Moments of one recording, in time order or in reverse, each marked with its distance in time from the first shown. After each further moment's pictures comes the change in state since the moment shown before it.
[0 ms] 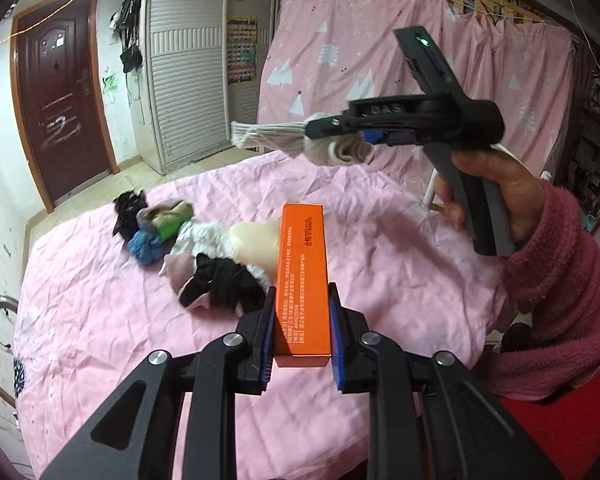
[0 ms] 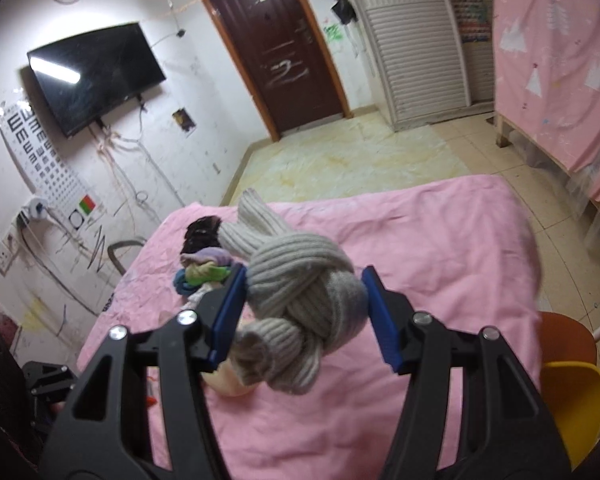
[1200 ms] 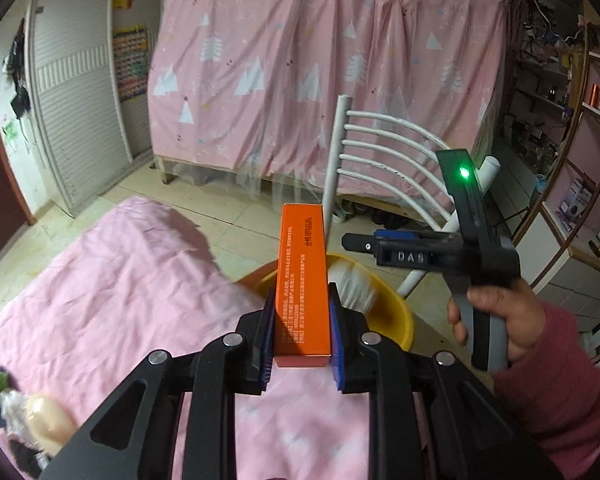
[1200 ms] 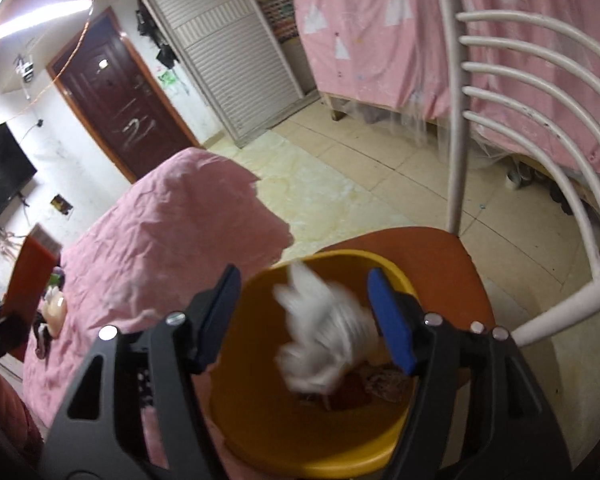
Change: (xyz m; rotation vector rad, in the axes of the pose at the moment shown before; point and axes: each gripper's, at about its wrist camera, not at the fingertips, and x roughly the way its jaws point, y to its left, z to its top) left arm 0.149 -0.193 0.119 0.205 0.058 -0.251; right arm -0.143 -0.227 -0.135 0.385 -0.107 -0.391
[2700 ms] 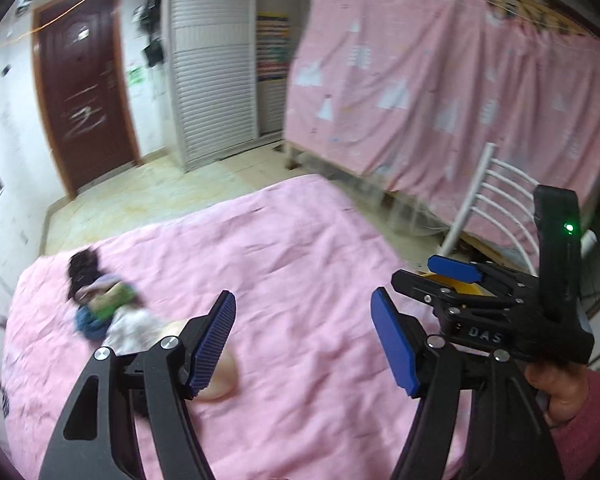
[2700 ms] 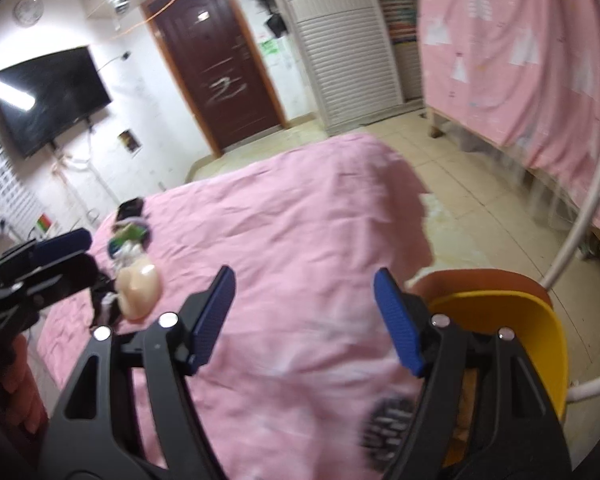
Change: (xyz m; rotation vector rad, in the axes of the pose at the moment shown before) left arm -0.088 0.110 -0.037 -0.321 -0.040 0.383; right arm 0.022 0.189 -0.010 -0.312 0.044 0.226
